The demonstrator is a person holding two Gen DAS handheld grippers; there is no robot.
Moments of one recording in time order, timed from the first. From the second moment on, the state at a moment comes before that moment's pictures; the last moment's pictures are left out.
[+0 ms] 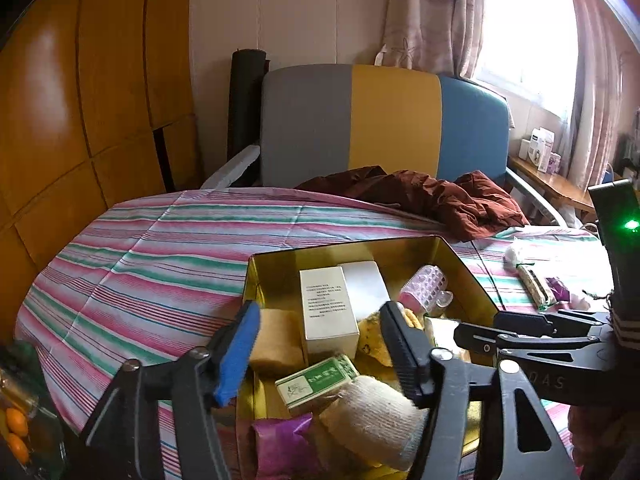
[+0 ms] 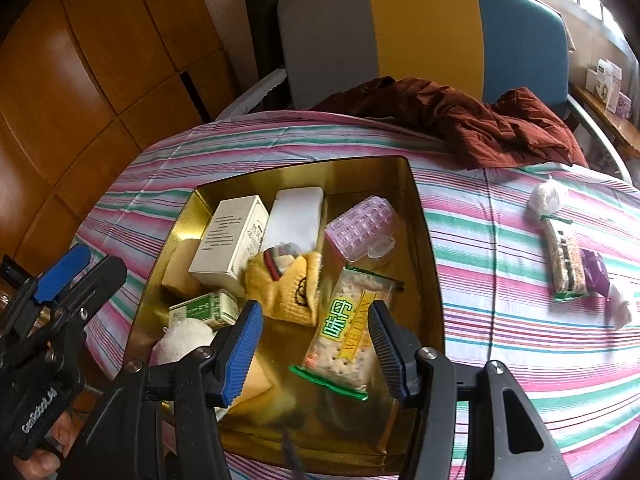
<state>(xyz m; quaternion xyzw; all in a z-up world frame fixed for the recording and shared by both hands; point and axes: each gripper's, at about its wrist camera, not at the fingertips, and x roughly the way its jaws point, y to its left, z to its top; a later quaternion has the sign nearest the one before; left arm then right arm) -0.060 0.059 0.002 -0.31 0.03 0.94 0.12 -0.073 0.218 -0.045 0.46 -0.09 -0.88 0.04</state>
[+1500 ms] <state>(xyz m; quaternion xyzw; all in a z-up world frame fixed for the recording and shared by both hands) -0.052 0.093 0.006 -0.32 0.07 0.93 0.13 -0.027 0.245 -0.008 0.38 0.01 -0.92 -0.05</state>
